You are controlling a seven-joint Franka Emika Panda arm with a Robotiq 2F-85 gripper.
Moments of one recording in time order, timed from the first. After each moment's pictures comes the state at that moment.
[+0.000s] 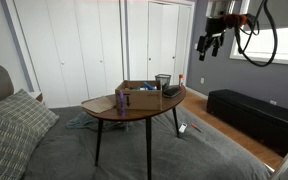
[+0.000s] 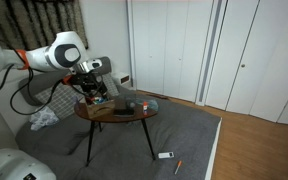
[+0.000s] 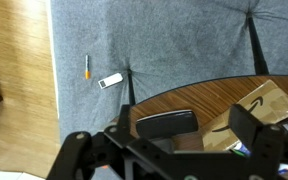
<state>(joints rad) -0.01 -0.61 0.14 -2.39 -0.11 1.96 0.13</state>
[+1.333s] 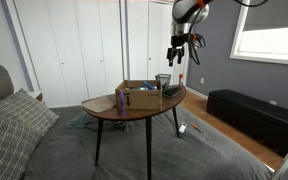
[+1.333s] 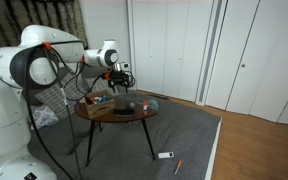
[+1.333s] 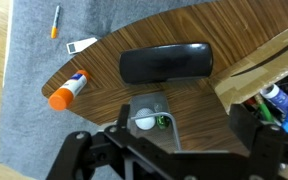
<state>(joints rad) -0.01 0.11 0.06 -1.79 -0.09 2.00 -0.14</state>
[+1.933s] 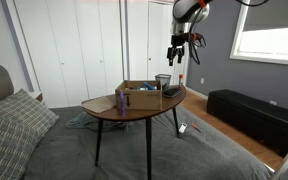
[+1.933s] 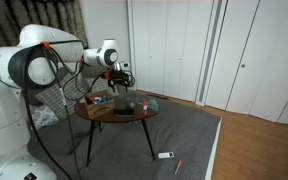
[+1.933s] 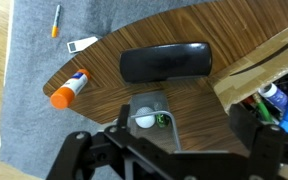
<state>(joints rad) -0.01 0.10 0.06 -1.79 -0.09 2.00 -0.14</state>
